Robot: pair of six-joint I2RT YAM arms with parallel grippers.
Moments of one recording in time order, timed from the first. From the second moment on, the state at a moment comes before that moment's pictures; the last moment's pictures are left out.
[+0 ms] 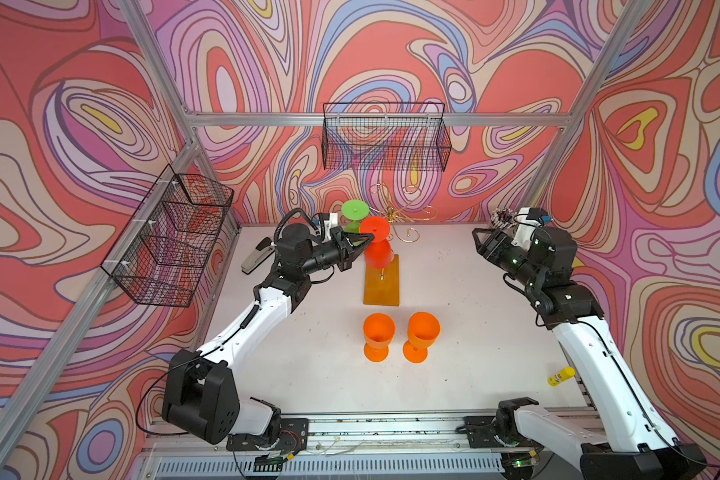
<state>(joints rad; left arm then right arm) -0.36 1.41 1.11 0.30 0.74 -1.47 0.11 1.07 1.20 -0.41 -0.15 0.62</state>
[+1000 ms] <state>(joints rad) -0.36 1.35 1.18 0.14 0.73 -1.46 0.11 1.08 1.19 -0.40 -0.15 0.63</state>
